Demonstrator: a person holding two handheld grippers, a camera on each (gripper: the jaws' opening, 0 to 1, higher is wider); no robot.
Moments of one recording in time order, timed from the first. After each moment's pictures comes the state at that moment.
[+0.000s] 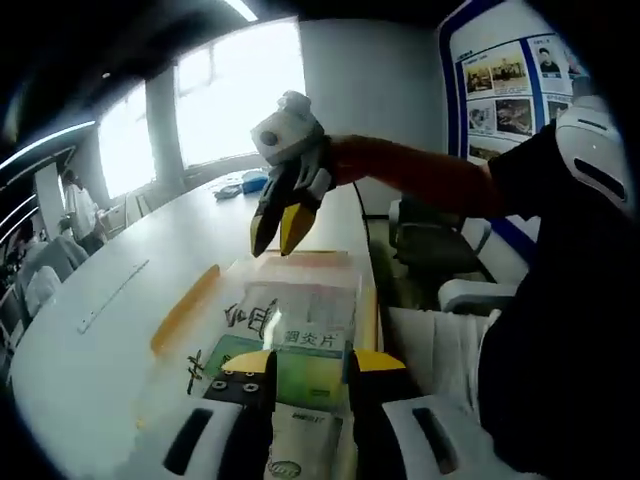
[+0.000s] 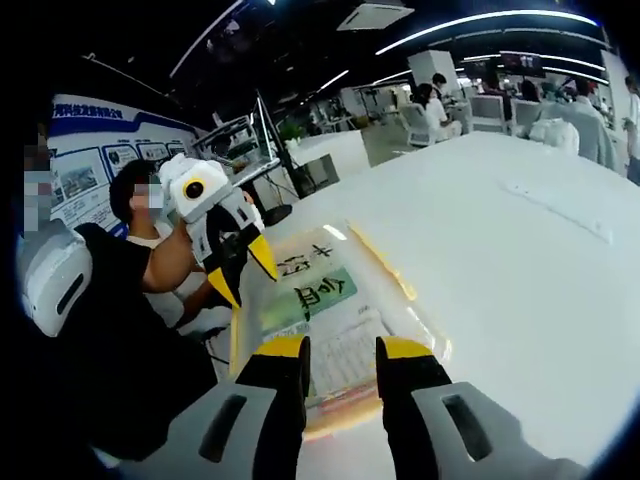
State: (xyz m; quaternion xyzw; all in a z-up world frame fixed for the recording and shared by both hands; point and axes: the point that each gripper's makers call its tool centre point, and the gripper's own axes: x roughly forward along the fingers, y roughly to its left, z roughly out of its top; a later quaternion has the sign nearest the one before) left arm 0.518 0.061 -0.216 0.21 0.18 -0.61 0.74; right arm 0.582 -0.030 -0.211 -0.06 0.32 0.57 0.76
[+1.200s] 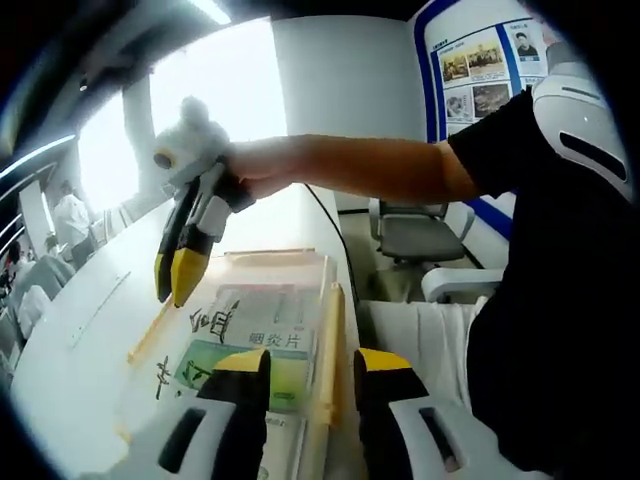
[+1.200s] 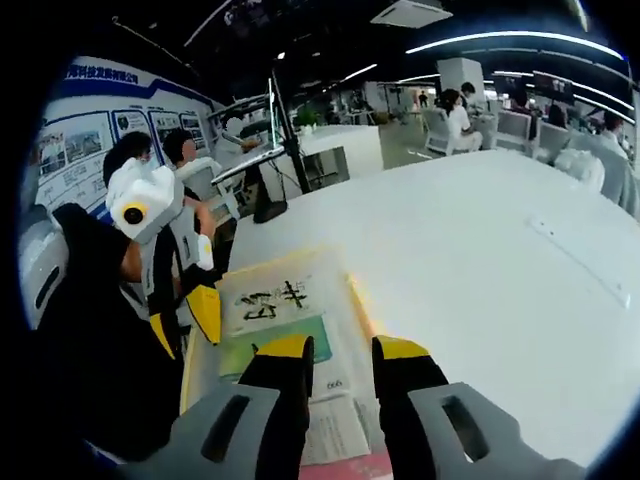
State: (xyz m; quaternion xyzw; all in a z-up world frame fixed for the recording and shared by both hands) left arm 0.493 0.054 -0.223 0.24 0.16 -0.63 0.72; right arm 0.627 0.032 -0.217 -0.09 0.31 0.59 0.74
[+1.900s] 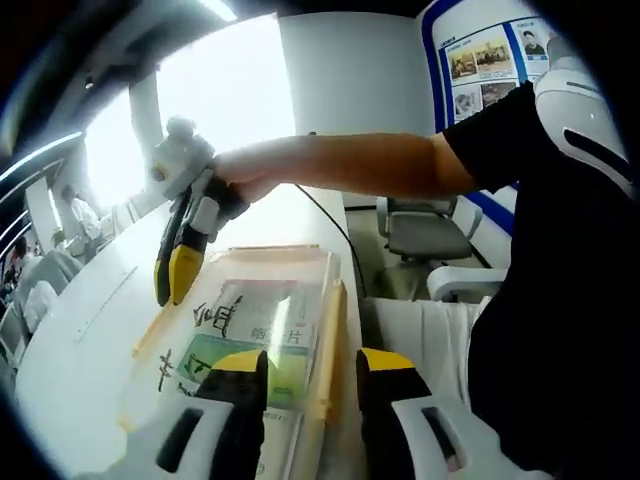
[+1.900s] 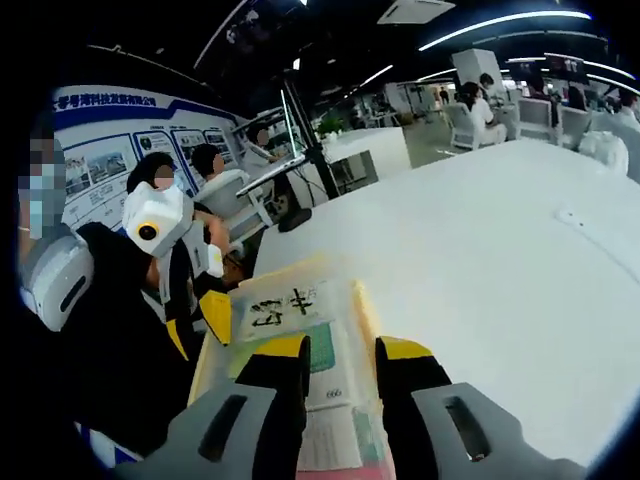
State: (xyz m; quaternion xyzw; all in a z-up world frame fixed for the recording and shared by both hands) left arm 0.491 0.057 -0.224 0.25 0.17 -0.62 0.73; right arm 0.625 0.039 -0.219 -0.05 0.31 0.64 0.70
